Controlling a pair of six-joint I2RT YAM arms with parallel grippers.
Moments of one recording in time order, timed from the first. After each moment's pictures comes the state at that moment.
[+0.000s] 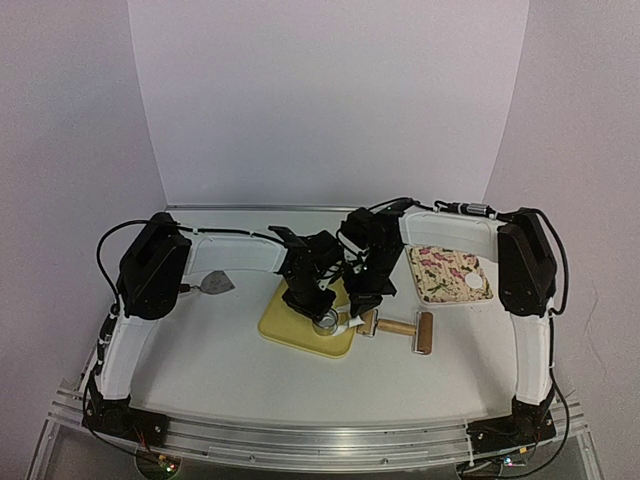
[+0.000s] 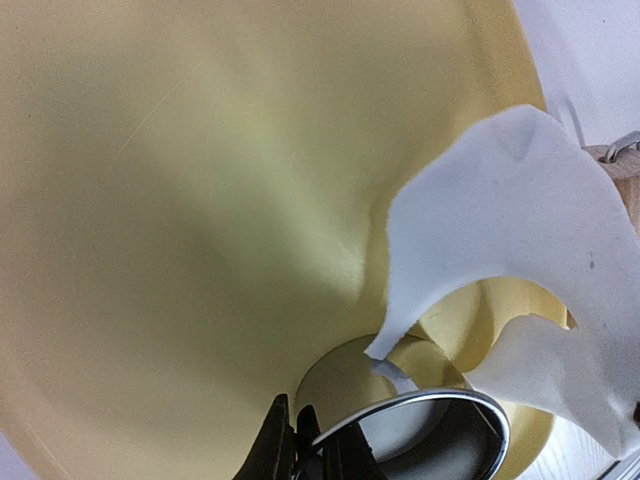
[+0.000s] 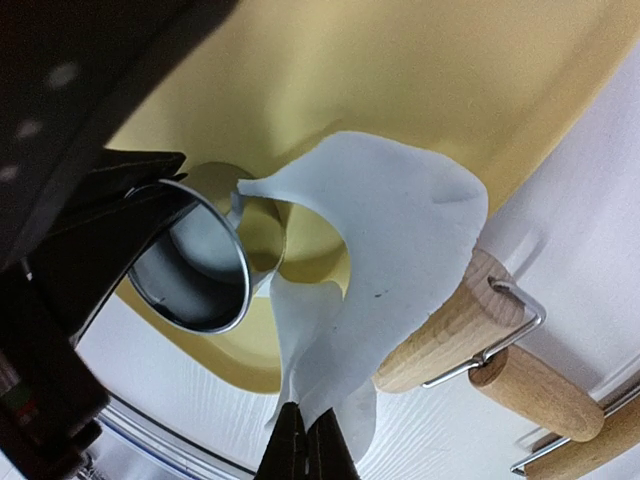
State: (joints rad) left arm -0.95 2.26 1.79 -0.79 0.04 -0.33; right arm 0.75 2.10 1.72 -1.07 -0.28 0.45
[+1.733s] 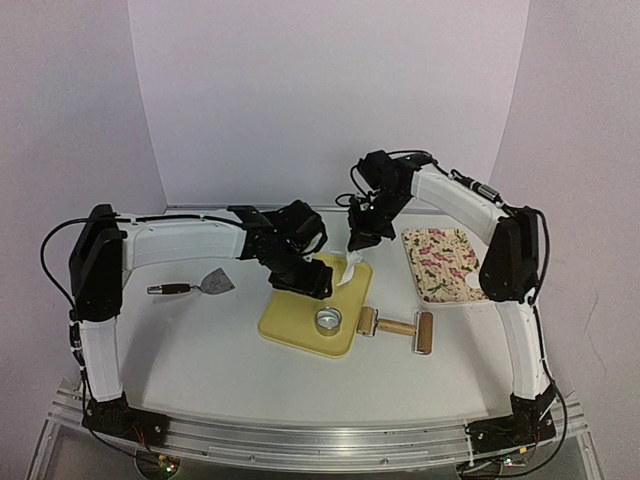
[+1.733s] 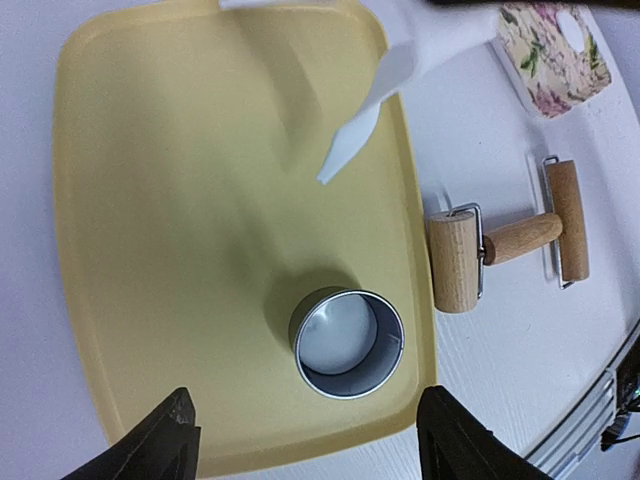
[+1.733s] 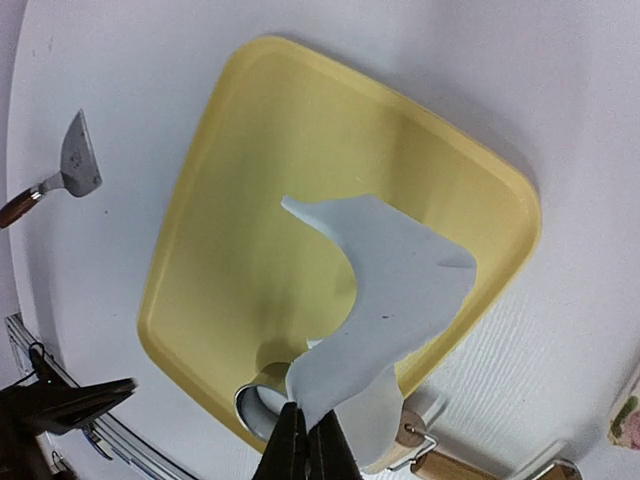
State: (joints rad) left arm -0.93 1.94 1.59 -0.66 0.02 -0.51; right arm 0.59 2.31 2.29 -1.18 -0.28 0.43
